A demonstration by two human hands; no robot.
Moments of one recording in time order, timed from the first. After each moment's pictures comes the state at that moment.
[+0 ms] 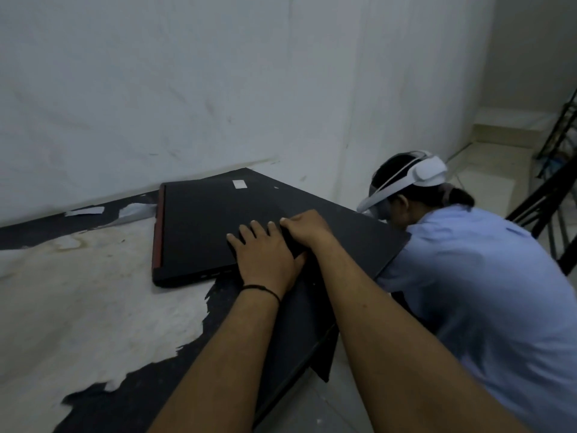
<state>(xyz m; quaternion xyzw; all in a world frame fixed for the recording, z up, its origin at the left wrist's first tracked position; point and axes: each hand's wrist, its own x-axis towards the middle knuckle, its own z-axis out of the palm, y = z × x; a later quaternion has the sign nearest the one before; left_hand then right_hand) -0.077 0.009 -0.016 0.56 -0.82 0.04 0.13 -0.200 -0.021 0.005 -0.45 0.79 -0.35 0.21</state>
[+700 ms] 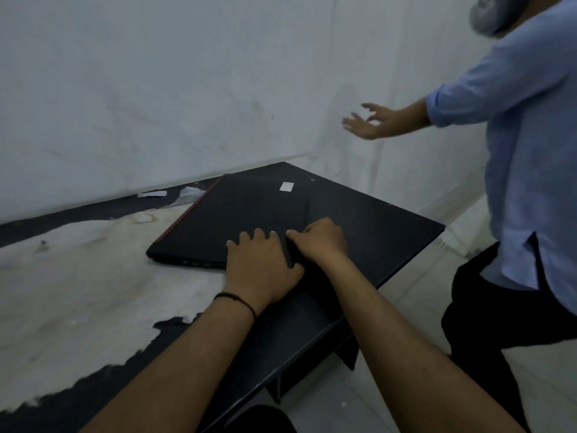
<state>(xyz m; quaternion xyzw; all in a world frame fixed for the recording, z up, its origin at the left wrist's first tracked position) 0.032 0.065 0.001 0.54 -0.83 0.03 0.10 -0.109 0.044 -0.005 -0.46 0.78 -0.37 0.19</state>
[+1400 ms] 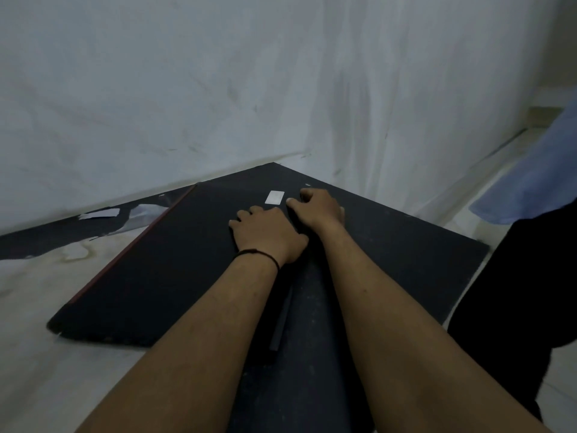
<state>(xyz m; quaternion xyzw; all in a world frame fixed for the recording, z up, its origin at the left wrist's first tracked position) -0.068 -0.075 0.020 0.60 -0.79 -0.05 0.07 -0.202 -0.130 -0.016 -0.49 0.77 -0.41 0.10</state>
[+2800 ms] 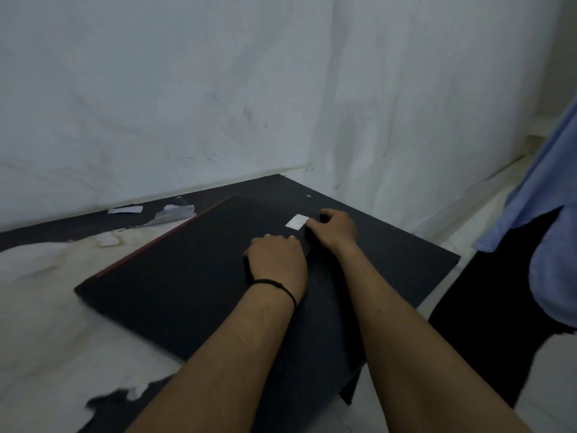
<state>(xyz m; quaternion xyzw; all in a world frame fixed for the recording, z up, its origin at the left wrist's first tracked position) -0.052 0.004 0.023 0.56 -0.82 0.07 0.01 -0.209 -0.065 -0.016 -0.45 0.75 -0.46 0.15</state>
